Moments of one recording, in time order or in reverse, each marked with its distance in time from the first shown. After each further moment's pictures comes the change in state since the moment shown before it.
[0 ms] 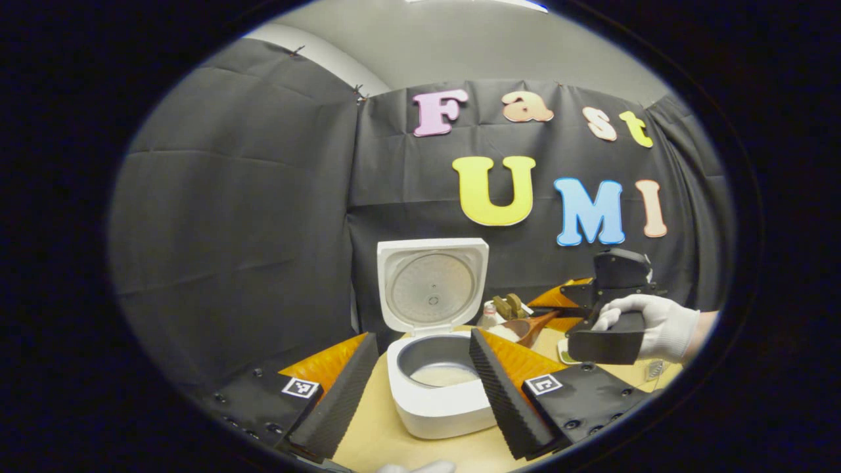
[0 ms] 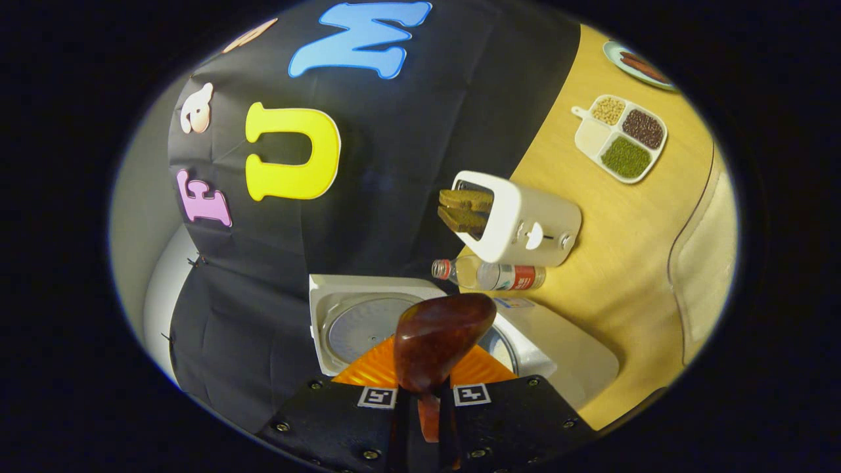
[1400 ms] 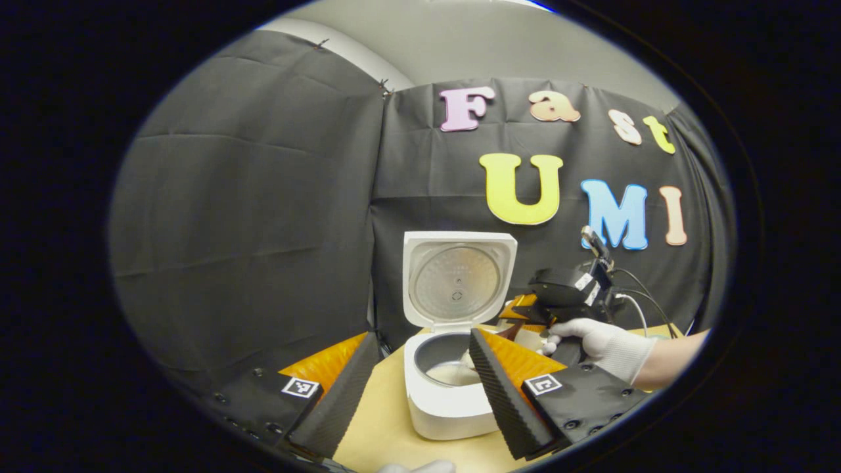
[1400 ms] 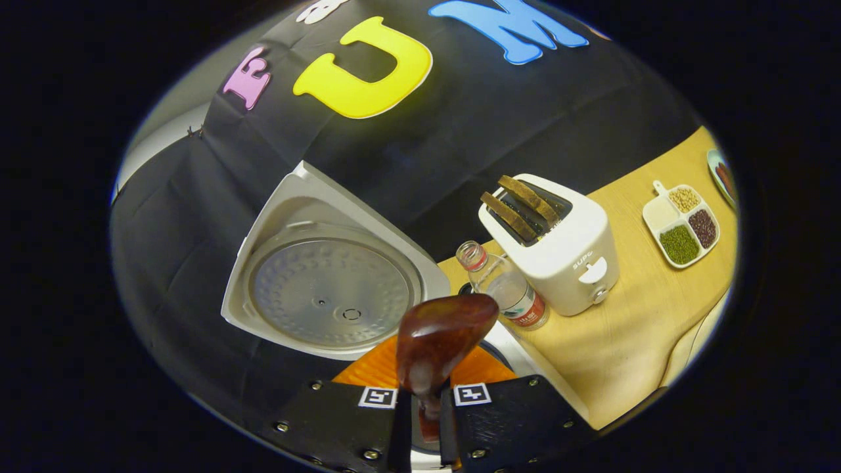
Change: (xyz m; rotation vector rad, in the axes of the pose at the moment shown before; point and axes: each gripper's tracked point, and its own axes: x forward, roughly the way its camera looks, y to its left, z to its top) left arm 0.013 0.015 -0.013 -0.046 -0.006 0.085; right arm 0.077 -0.005 -0.025 -0.613 -0.040 -0.151
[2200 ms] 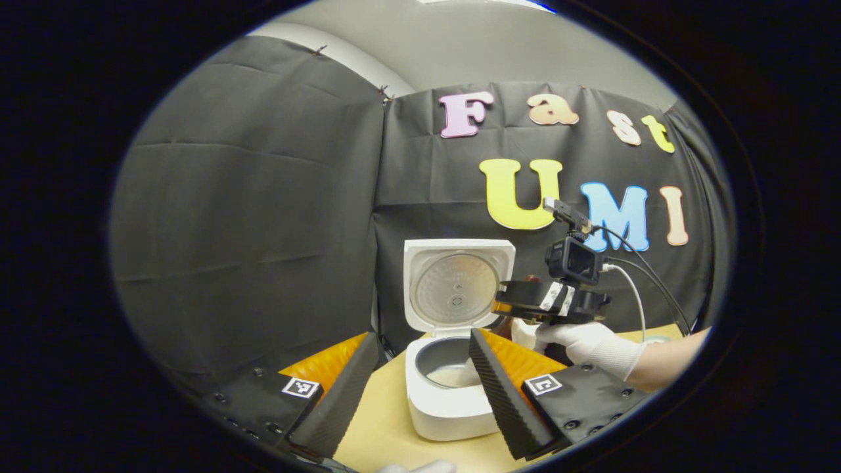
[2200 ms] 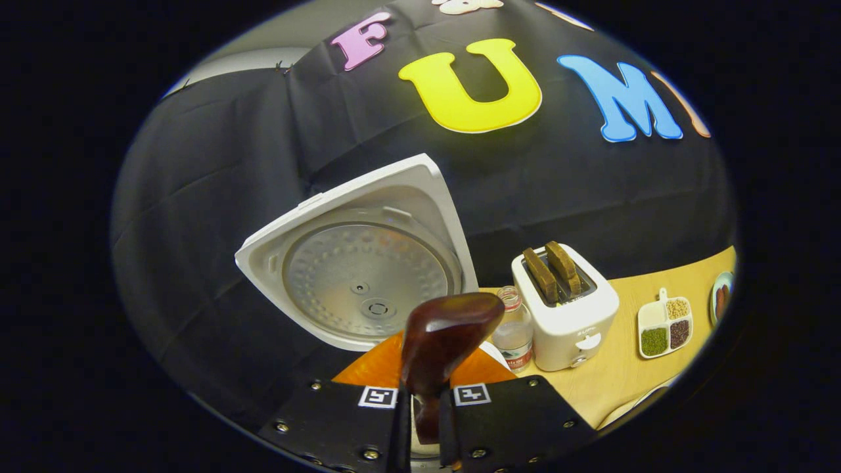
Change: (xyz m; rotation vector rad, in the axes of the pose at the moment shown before) left arm -0.014 -0.002 0.006 0.008 -0.021 0.021; right arm -0.008 0.039 0.010 -0.417 -0.088 -0.011
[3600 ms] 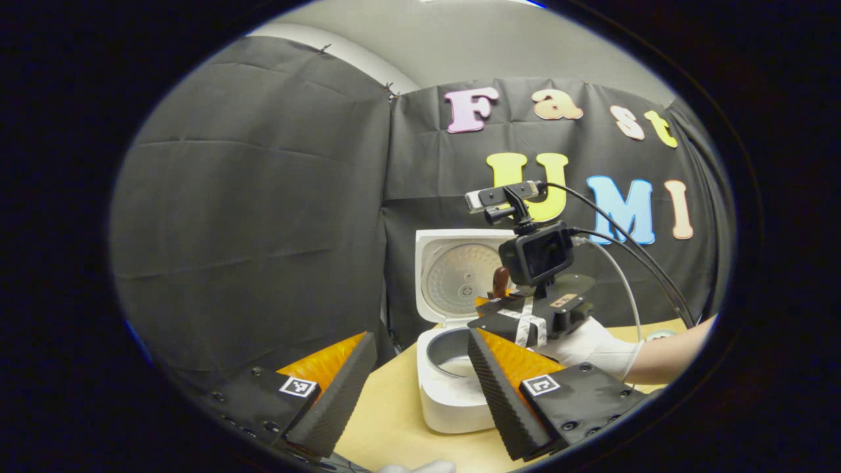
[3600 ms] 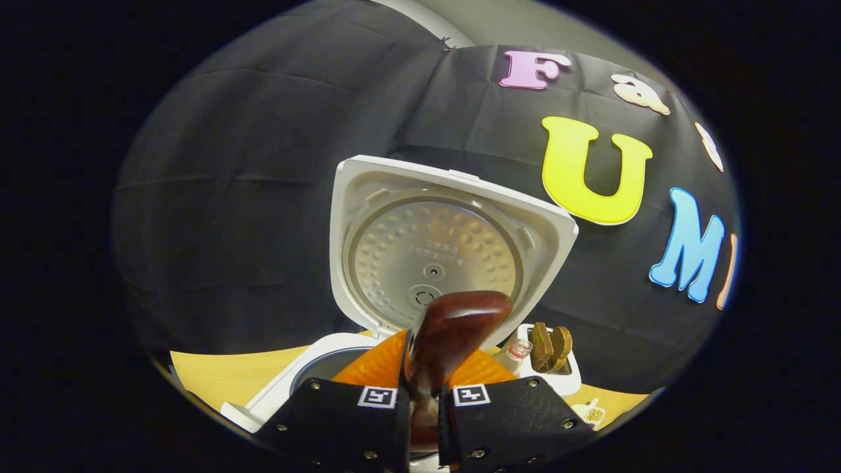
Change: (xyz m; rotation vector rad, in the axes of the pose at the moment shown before) left arm -0.007 0.016 -0.016 0.013 0.017 0.035; right arm -0.001 0.041 -0.016 -0.591 -0.068 0.027
